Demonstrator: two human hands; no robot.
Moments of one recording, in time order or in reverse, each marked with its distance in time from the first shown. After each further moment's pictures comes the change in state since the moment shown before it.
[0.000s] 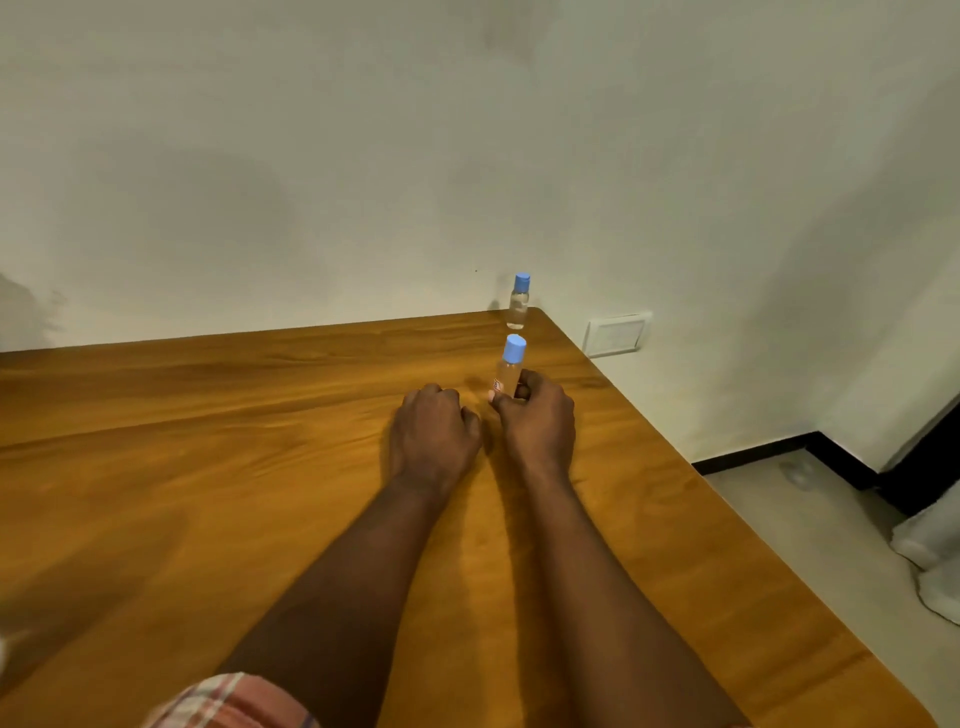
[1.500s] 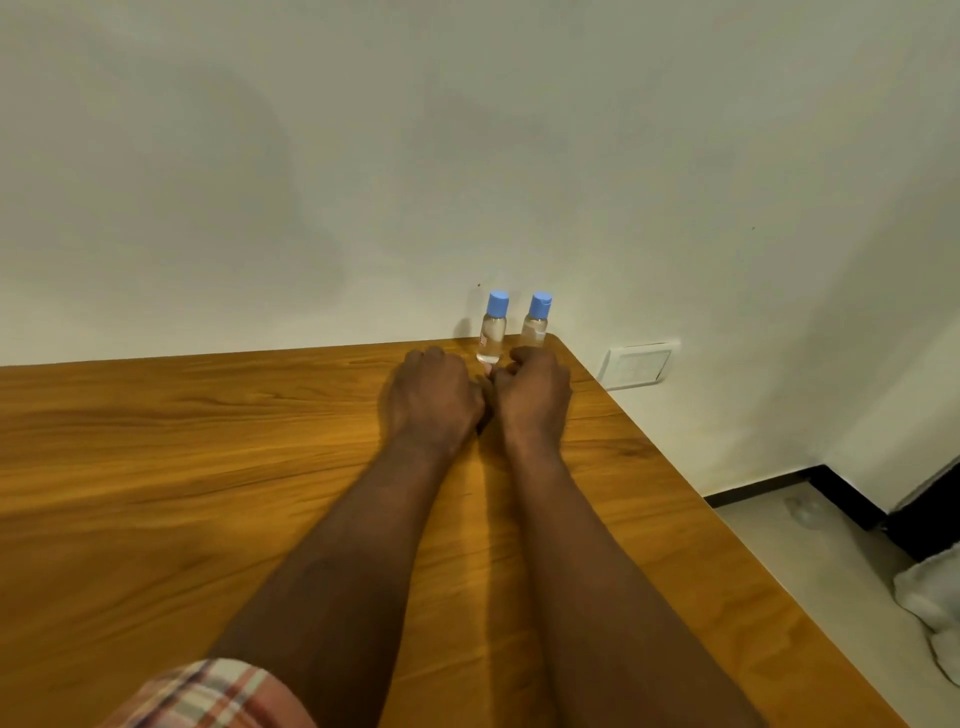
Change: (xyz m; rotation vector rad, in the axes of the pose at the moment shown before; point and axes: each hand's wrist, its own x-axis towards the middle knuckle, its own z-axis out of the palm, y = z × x) left_hand 0.137 -0.003 0.046 0.078 -0.031 0.037; right_hand 0.122 -0.003 0.074 -0.147 0.091 -0.054
